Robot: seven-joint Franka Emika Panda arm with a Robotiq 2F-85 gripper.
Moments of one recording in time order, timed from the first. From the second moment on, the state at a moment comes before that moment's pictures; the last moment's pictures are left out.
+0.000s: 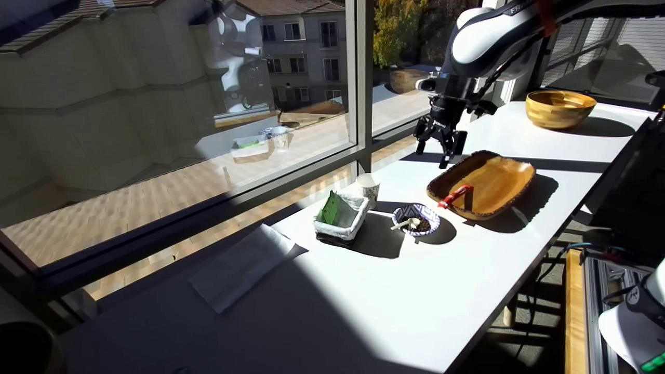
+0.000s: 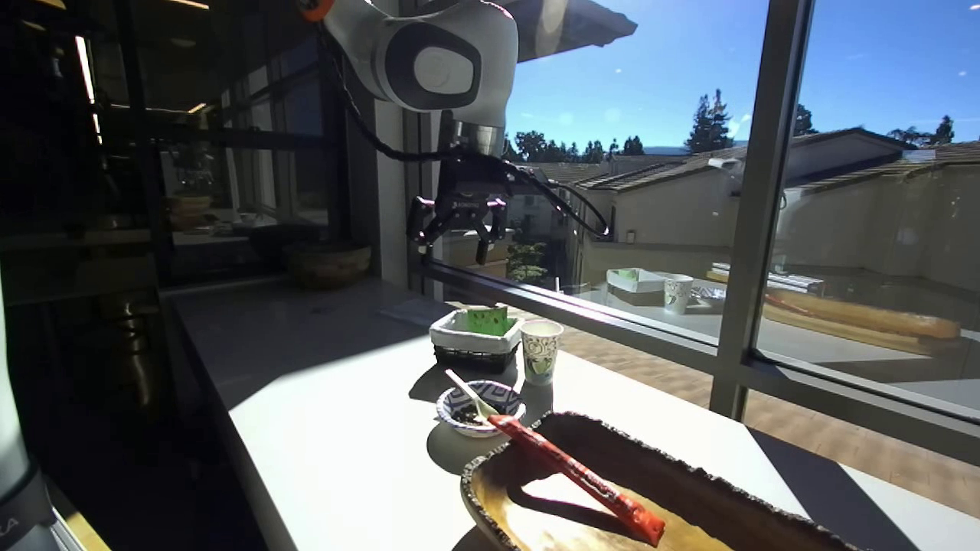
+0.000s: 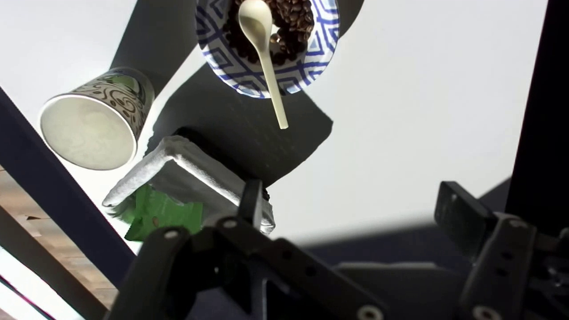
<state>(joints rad) 0.01 -0.14 -0.29 -2.32 0.25 2.22 -1.48</state>
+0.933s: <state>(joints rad) -0.01 -0.09 -0.26 -2.33 0.40 2.23 -1.68</state>
